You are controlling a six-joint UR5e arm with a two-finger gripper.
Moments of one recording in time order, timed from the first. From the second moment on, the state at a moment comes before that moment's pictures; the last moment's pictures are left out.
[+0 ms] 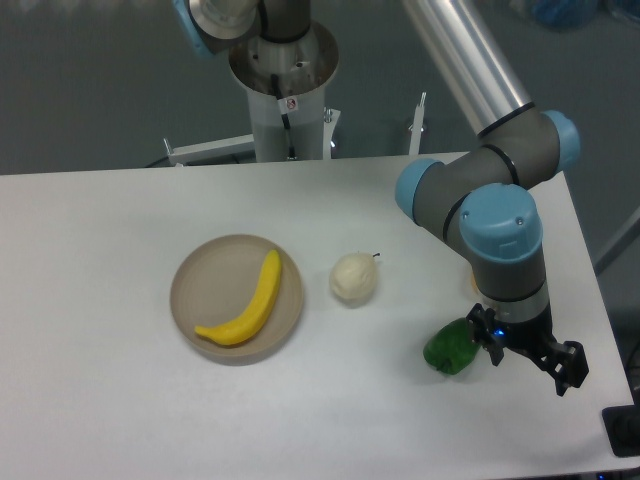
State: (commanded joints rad) arm 2.37 -2.22 -1.29 -0.76 1.71 1.26
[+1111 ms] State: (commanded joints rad) arm 2.27 -1.97 -1.53 -1.04 1.61 0.93
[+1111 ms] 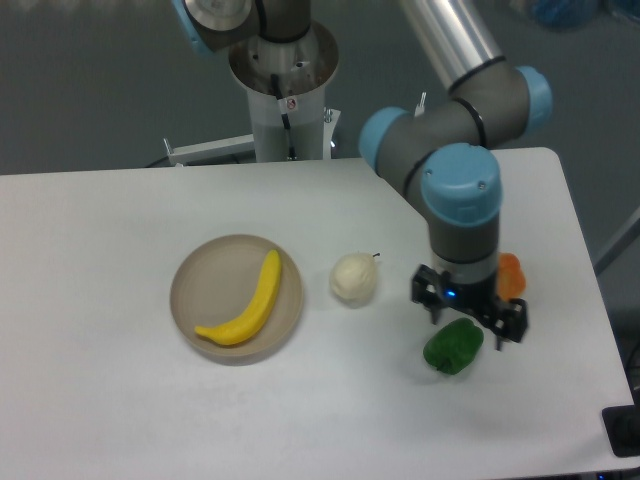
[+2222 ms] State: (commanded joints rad) arm 2.00 -1.96 -1.88 -0.78 1.56 0.66
